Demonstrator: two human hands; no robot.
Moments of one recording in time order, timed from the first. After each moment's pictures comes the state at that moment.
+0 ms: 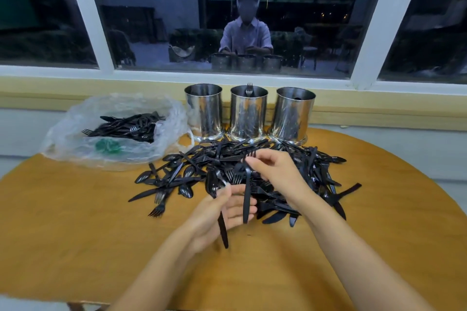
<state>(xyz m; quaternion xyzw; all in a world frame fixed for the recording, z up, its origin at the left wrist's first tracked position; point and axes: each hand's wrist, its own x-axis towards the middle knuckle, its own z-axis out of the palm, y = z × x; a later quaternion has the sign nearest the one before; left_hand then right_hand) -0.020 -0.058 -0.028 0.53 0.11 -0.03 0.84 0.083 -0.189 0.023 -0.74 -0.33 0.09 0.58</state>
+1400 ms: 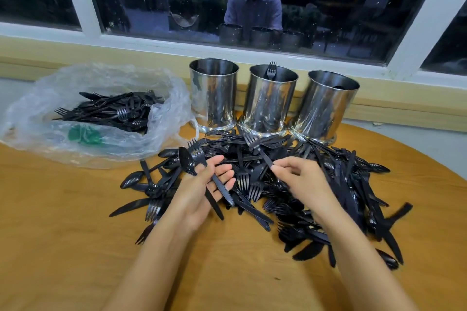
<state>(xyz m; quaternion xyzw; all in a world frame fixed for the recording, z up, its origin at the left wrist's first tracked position) 0.060 0.032 -0.053 0.40 0.22 0.12 0.88 0.151 -0.147 -0.025 -0.85 -0.18 0.09 0.49</state>
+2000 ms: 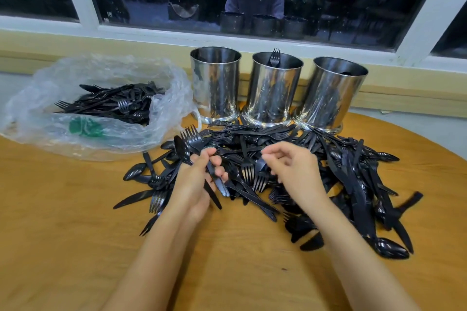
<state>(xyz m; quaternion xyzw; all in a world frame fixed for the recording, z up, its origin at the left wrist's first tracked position) 0.057 0.030 -0.049 0.40 0.23 0.18 0.87 0.143 -0.123 -0.039 -0.83 -0.24 -0.01 0.50</state>
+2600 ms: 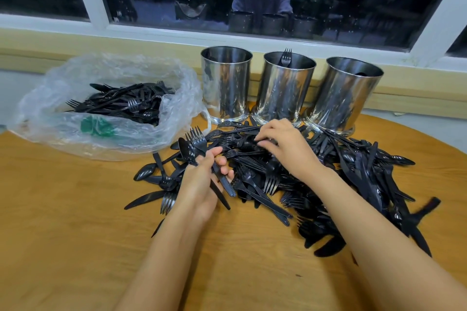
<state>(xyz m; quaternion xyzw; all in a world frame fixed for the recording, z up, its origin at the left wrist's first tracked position) 0.059 0.042 -0.051 0.37 0.26 0.18 0.88 0.210 -0.089 -0.047 -0.84 -0.46 -0.10 0.26</state>
